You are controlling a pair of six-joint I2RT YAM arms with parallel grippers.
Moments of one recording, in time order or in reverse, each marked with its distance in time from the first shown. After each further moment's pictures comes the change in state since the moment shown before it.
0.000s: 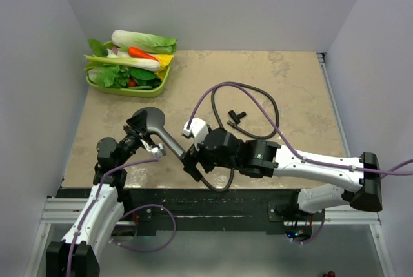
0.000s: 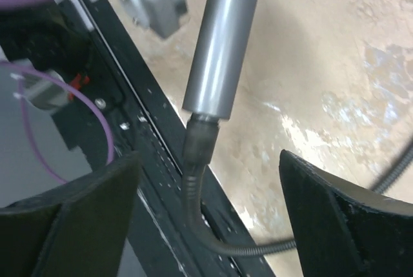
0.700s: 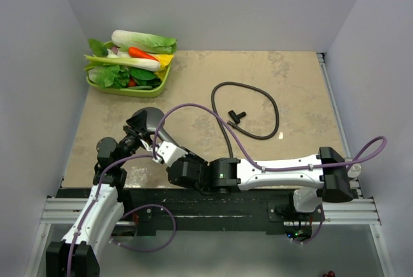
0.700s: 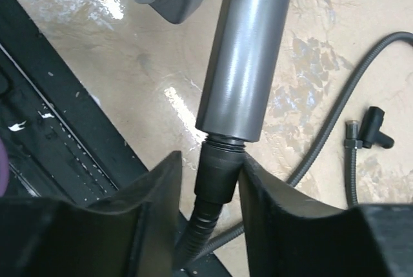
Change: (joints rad) left arm 0.000 -0.001 0.000 -0.003 -0.002 -0.008; right arm 0.266 0.294 0.175 -0.161 0.529 -0.104
